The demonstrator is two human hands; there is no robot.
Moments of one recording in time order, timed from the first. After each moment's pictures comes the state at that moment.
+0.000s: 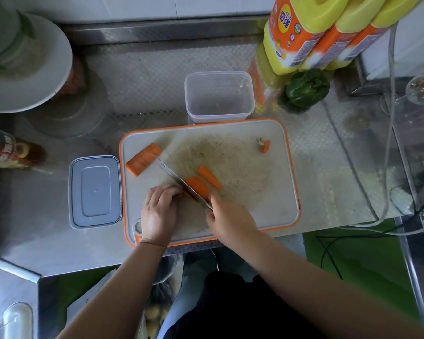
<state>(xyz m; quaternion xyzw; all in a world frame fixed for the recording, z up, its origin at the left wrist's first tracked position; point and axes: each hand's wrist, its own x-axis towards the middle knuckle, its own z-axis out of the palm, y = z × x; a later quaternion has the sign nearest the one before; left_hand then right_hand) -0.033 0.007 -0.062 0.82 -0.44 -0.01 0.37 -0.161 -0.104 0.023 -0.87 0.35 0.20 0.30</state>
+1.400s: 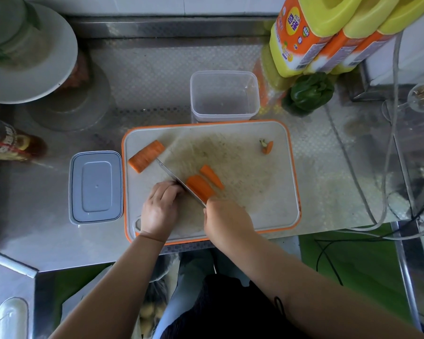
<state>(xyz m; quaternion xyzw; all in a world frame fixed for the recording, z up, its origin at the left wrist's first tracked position) -0.025 0.005 -0.063 0.82 -0.47 -0.03 0.34 -0.147 -0.091 0.039 -0.88 0.36 0.21 0.23</state>
